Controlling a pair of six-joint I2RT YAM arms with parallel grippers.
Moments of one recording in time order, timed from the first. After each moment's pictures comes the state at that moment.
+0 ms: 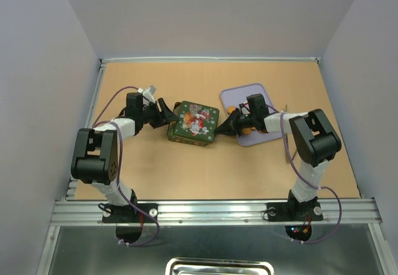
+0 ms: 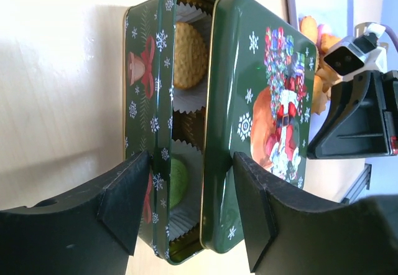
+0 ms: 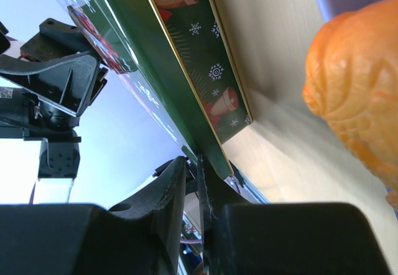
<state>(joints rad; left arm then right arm) -0.11 1.62 0.80 0.11 0.59 -0.53 0.35 1.87 0.93 0.14 -0.85 1.24</state>
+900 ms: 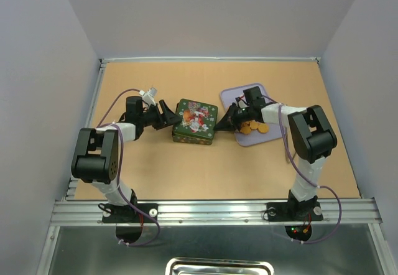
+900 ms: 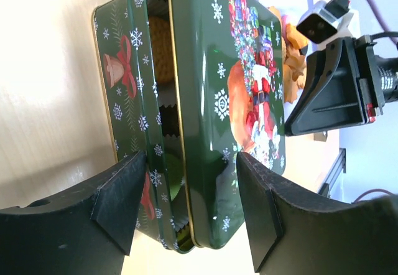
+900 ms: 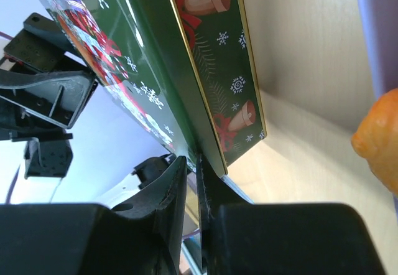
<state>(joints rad) -0.10 1.63 0.71 0.31 0.70 -0.59 0.35 1.92 1.11 -0.09 -0.85 1.06</state>
